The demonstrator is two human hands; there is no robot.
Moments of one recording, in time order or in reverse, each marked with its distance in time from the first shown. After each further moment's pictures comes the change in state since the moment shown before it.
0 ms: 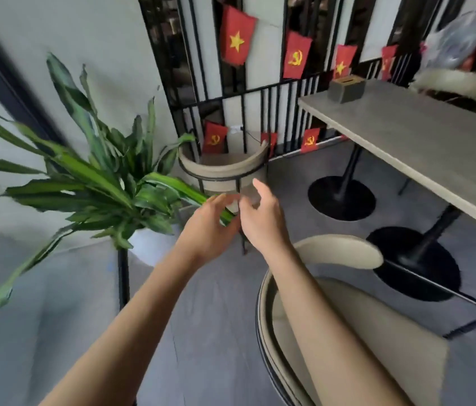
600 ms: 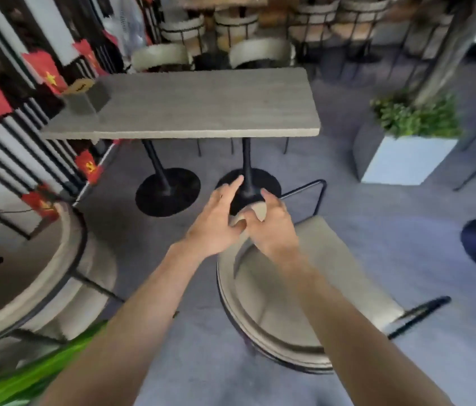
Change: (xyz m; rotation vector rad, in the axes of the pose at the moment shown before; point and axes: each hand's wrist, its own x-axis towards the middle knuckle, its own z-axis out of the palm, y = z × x) left_hand 0.177 0.021 0.147 -0.135 -0.931 0.765; right_hand 0.060 0.098 -0.026 -0.132 0.900 0.589
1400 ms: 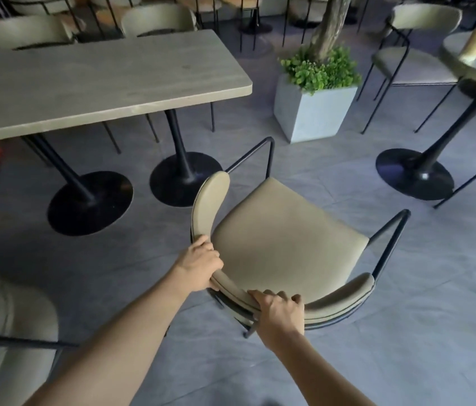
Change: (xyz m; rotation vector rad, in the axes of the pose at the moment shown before) left_hand 0.028 -0.170 0.109 1.010 -0.479 0.681; right_hand -0.097 0.163 0.141 -0.787 -0.177 0.334
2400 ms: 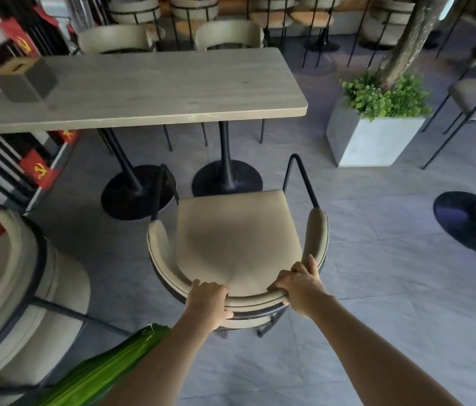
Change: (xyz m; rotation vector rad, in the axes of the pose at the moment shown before) left_hand -0.027 0.034 0.012 -0.405 -0.194 -0.586; right_hand 0.097 0.027 -0.064 -0.347 -0.061 -0.432
